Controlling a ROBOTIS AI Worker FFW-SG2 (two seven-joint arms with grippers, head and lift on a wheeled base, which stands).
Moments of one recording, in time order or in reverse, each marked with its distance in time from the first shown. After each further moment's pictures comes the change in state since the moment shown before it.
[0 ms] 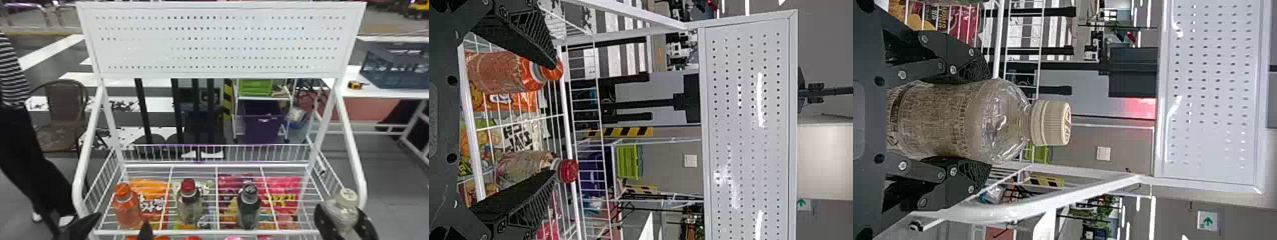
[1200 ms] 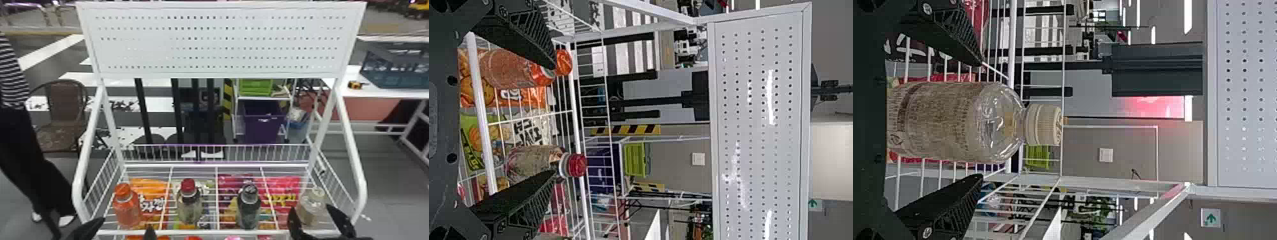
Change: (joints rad) left arm 0.010 -0.003 -0.019 -0.021 -0.007 0.046 0.003; right arm -0.374 0.023 0.011 0.666 0.006 -0.311 0.009
